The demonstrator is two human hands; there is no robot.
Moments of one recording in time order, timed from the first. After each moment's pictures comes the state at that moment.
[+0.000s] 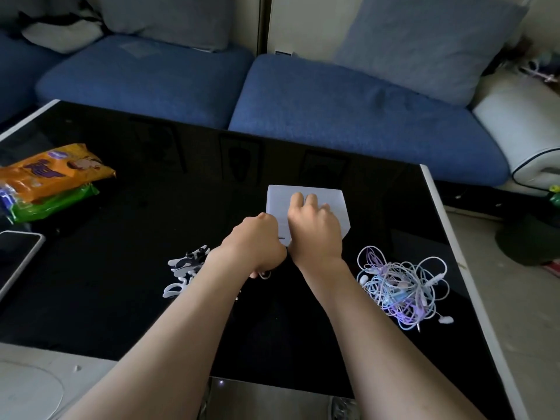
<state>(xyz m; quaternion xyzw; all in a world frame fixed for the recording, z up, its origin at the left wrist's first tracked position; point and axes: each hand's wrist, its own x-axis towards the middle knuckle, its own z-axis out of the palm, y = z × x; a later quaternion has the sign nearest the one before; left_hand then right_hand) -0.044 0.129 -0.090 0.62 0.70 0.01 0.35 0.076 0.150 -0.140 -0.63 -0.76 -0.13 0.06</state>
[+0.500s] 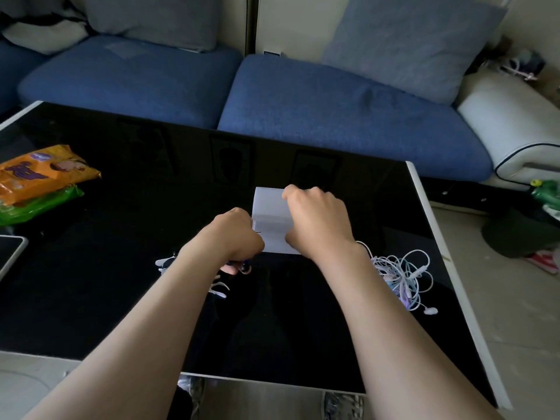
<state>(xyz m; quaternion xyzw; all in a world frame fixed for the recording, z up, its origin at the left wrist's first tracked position) -0.060 0.131 -0.092 0.55 0.71 0.07 0.43 0.103 0.137 -0.075 -0.61 -0.79 -0.02 0.04</state>
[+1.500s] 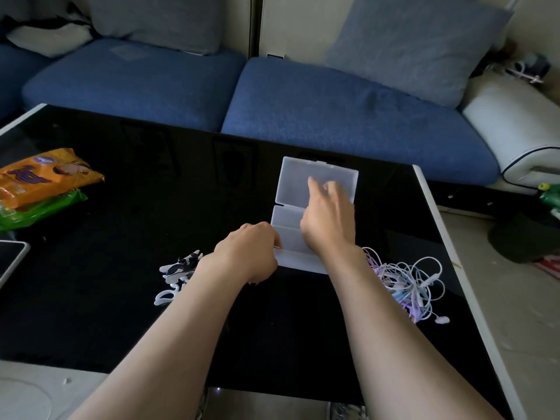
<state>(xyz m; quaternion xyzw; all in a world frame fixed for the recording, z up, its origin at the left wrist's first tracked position) -0.048 0.128 -0.106 0.70 0.65 0.00 0.30 0.111 0.183 -0.127 -0.70 -0.71 0.00 0.10</state>
